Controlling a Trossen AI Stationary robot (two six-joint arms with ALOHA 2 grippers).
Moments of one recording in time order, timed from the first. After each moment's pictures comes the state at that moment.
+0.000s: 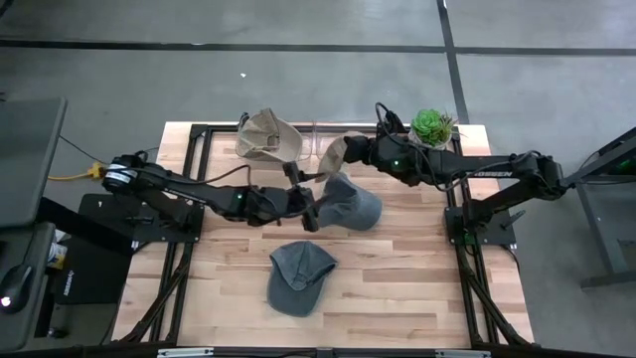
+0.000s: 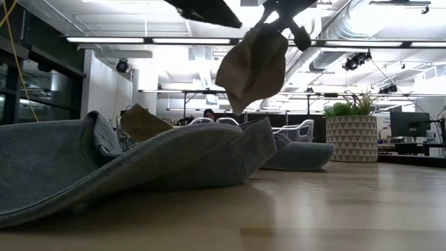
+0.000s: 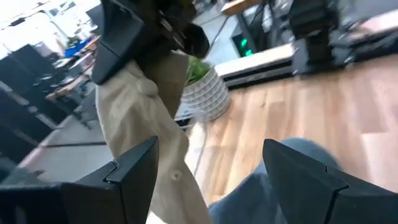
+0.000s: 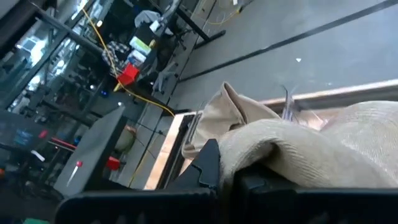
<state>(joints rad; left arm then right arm) -0.17 1.48 1.06 0.19 -0.70 0.35 -0.11 1.34 1.12 -0.10 0.58 1.07</state>
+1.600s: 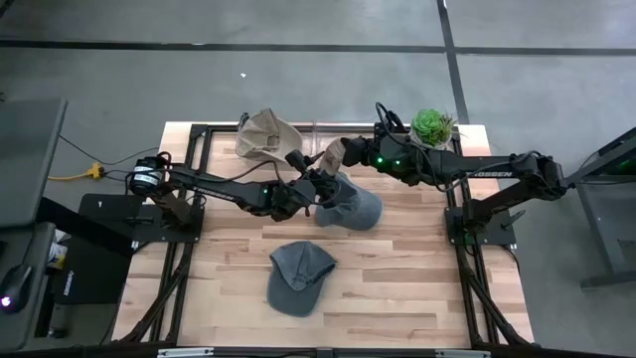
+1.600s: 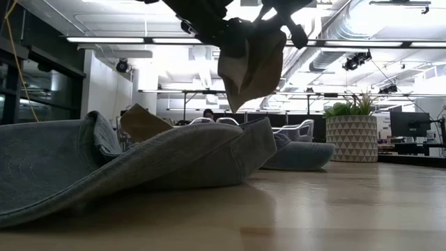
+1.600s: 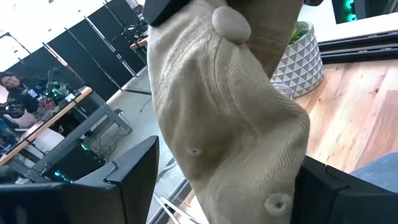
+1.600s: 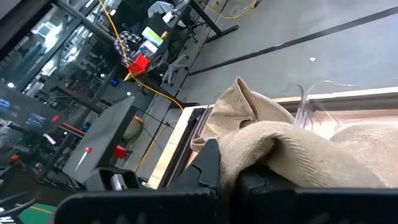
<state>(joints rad) -0.08 1.68 1.20 0.19 -0.99 0.25 -0.12 1.34 1.12 -0.07 0.53 1.00</state>
